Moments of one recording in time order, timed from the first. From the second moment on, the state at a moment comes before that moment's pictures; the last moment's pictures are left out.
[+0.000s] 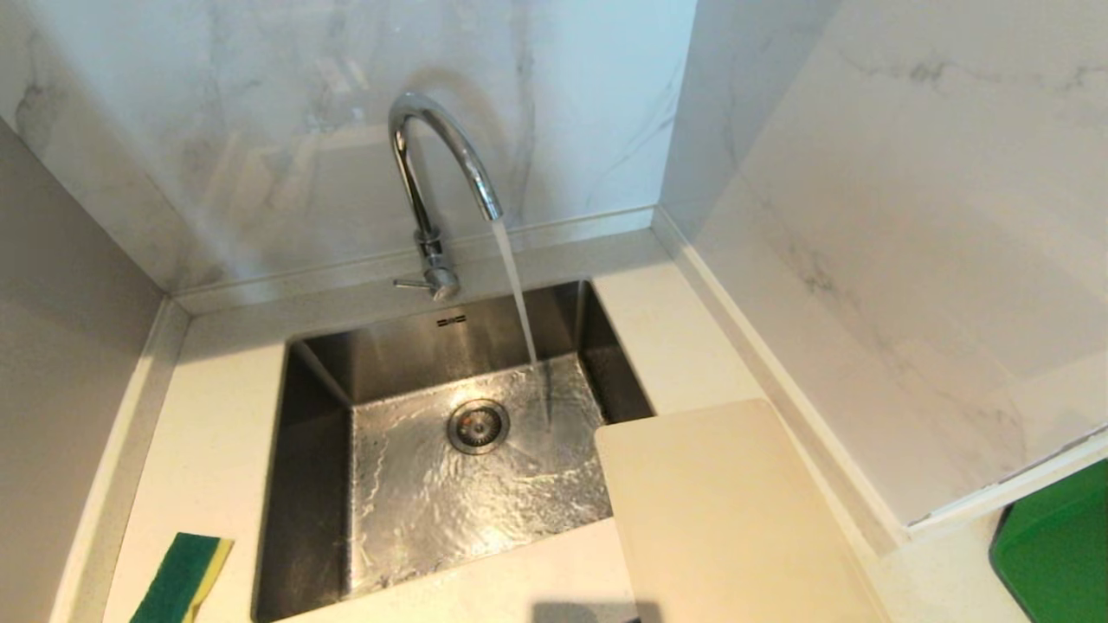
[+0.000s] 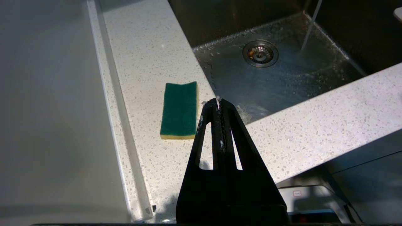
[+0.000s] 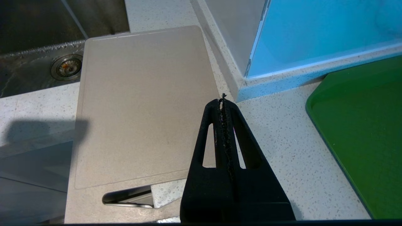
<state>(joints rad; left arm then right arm) 0.00 0.00 -0.02 0.04 -0.03 0.06 0.00 0.00 0.00 -0.01 0.00 0.00</state>
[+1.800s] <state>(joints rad) 0.00 0.00 -0.01 0.06 -0.02 0.15 0.00 0.00 0.00 -0.01 0.00 0.00</state>
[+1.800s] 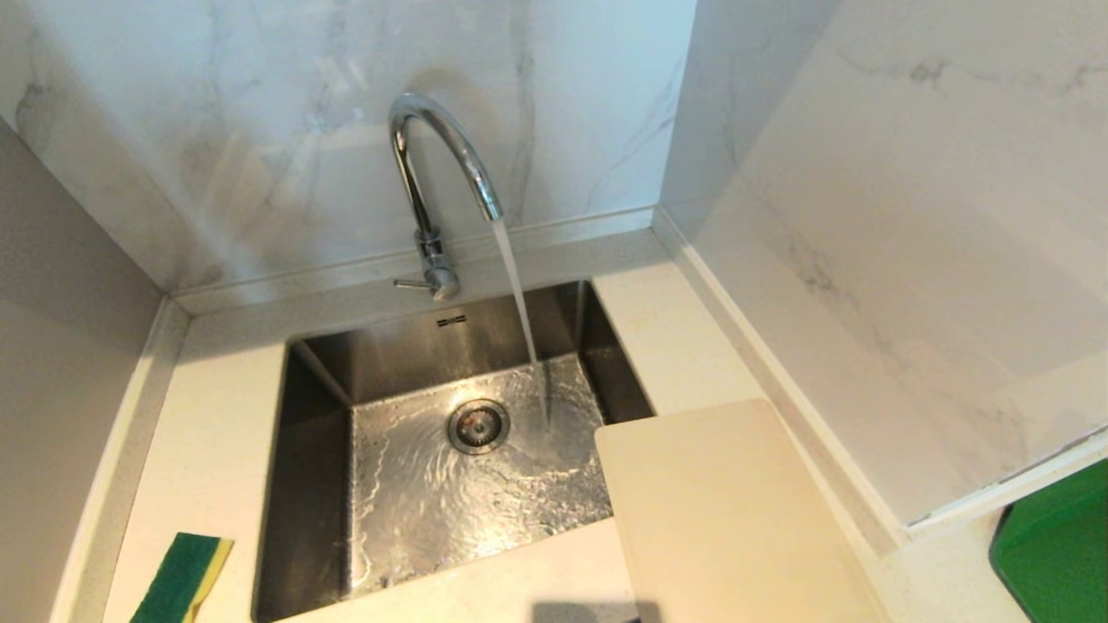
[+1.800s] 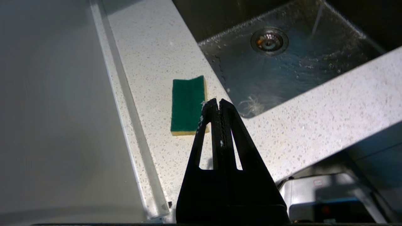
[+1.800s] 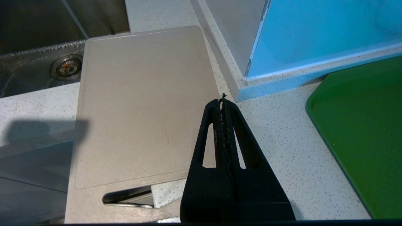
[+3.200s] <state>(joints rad) 0.00 0.58 -0.42 0.23 -0.06 0.15 0.00 0.00 0.00 -0.01 0.00 -0.01</state>
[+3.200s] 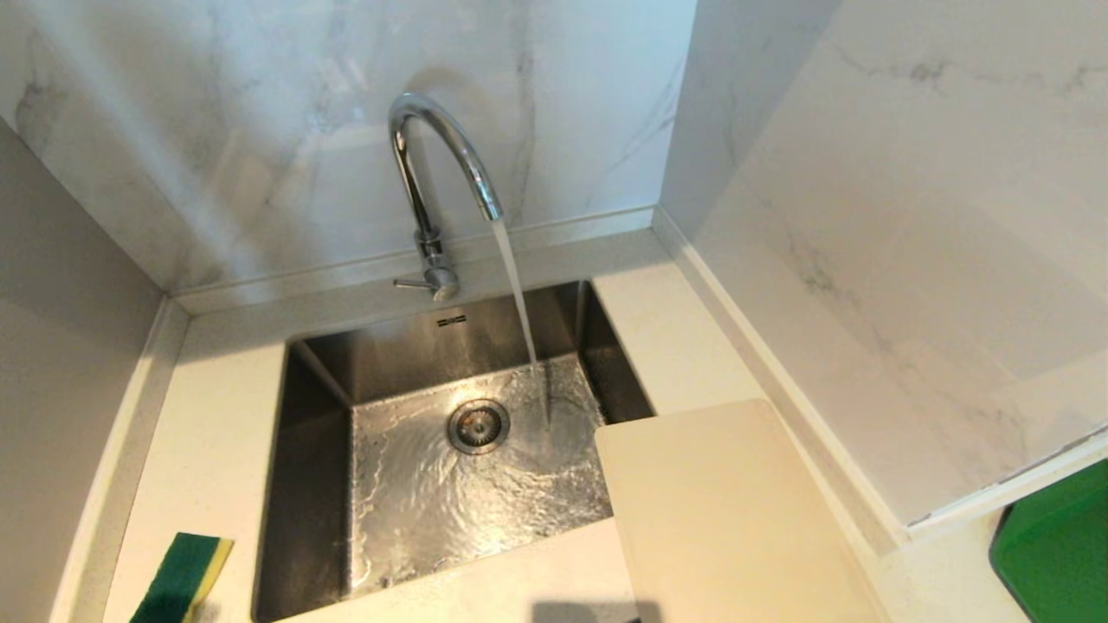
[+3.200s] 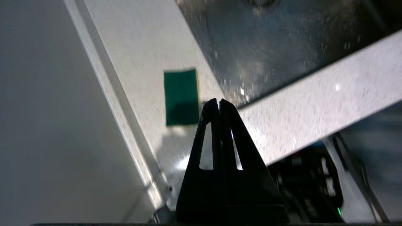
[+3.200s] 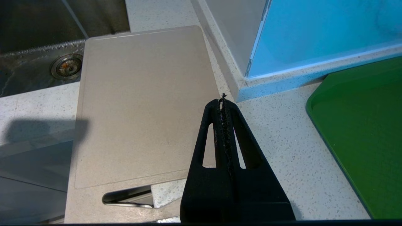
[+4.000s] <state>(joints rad) 0.18 1.17 -0.48 0.23 -0.07 0.35 0.00 0.00 0.00 -0.01 0.00 0.00</state>
